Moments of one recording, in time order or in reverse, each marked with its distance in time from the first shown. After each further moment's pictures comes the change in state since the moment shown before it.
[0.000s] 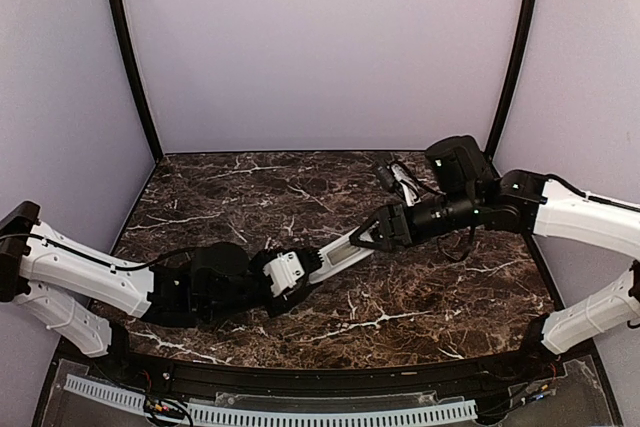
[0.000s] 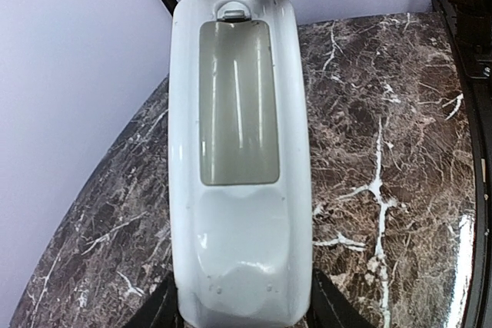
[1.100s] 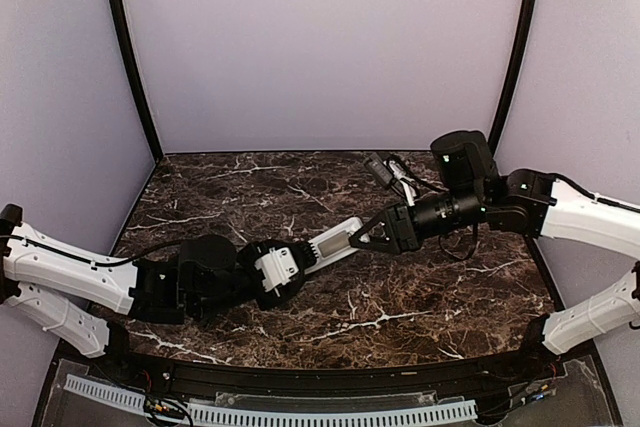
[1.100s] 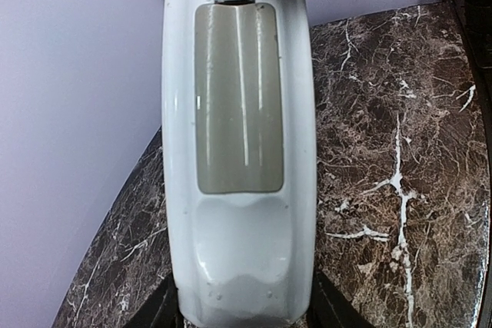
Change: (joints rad) left arm -0.025 -0.100 0.034 -0.101 -0.092 0.118; right arm 0.042 -0.028 0.026 0.044 -0.109 -0.124
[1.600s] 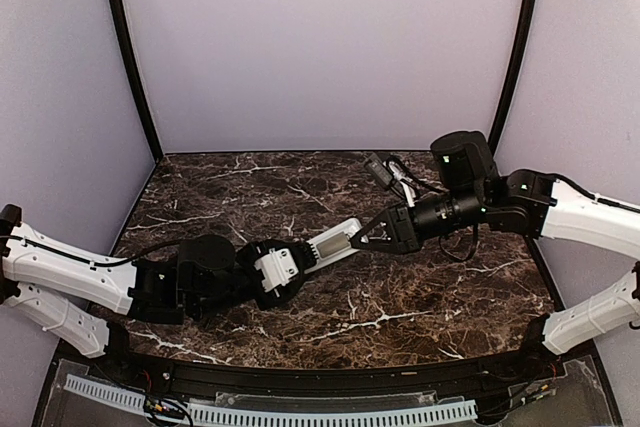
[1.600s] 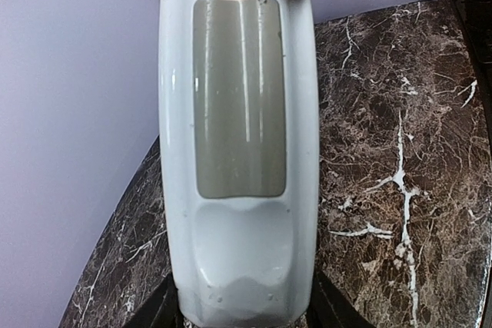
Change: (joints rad) left arm -0.008 -0.006 0.000 -0.002 -0.005 0.021; right arm 0.004 -0.003 -0.002 -0.002 -0.010 0.000
